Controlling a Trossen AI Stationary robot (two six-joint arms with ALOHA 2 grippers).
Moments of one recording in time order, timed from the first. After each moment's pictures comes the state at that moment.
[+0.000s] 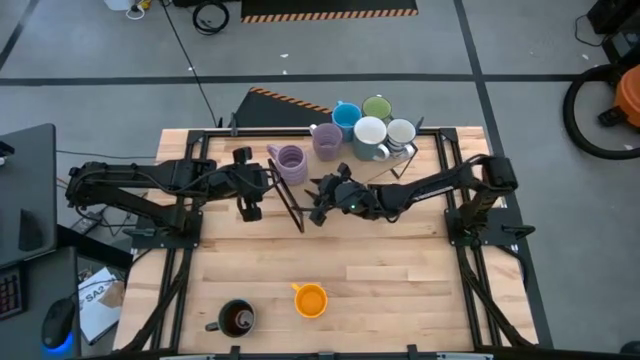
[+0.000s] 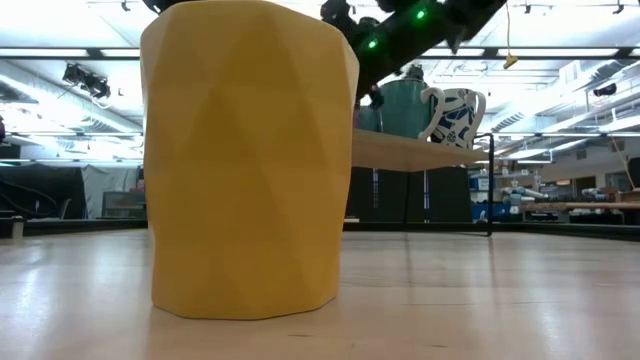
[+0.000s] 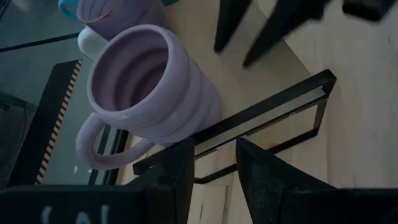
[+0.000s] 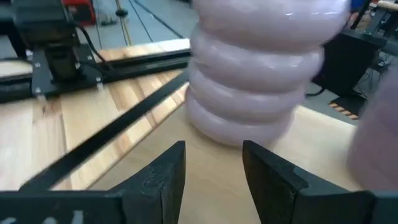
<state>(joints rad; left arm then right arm) -0.03 1.14 1.14 -0.79 -0.45 0.12 0.04 1.73 1.08 0.25 0.57 0.14</state>
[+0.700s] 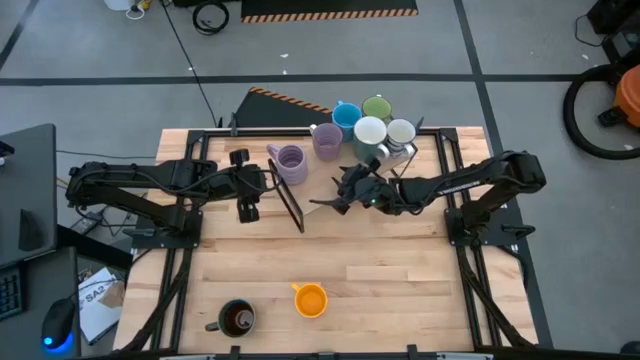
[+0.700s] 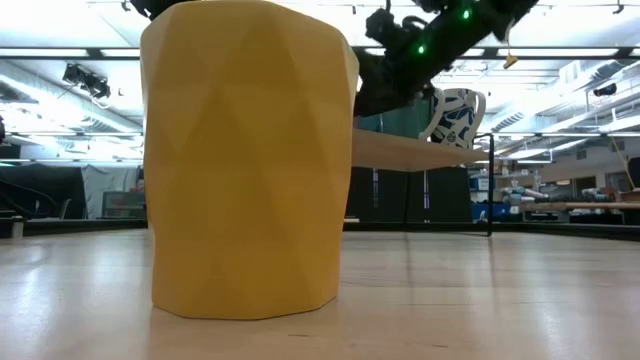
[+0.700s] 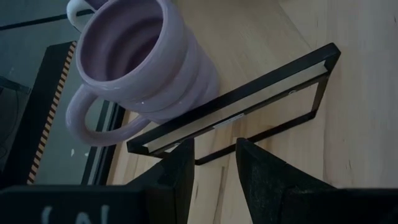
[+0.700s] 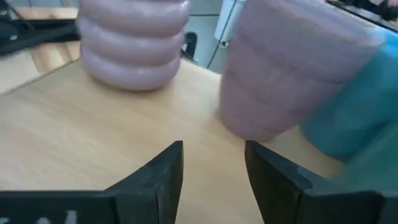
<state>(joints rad) -0.03 1.14 1.14 -0.87 -0.45 0.06 0.01 1.52 0.90 0.11 0.73 0.10</state>
